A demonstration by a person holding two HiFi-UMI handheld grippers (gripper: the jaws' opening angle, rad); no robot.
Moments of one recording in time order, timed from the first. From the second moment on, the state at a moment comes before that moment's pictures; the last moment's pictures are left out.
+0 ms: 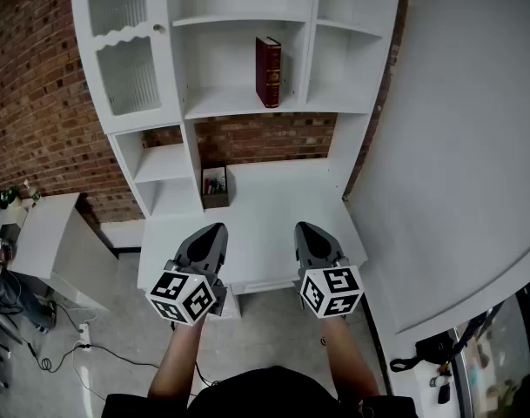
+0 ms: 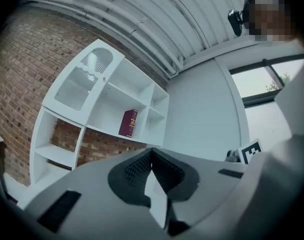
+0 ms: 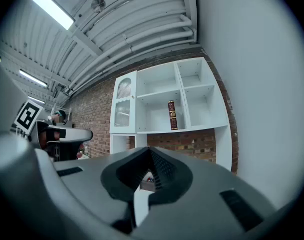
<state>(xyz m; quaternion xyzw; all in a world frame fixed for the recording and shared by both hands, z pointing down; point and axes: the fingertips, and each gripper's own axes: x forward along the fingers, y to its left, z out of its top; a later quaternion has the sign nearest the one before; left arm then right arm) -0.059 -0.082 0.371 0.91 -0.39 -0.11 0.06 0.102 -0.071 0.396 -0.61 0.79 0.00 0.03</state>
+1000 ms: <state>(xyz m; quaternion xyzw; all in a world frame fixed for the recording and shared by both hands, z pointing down) -0.013 -0.061 0.388 0.91 -0.40 -0.09 0.06 0.125 -0.052 0.408 -0.58 0.81 0.01 0.02</state>
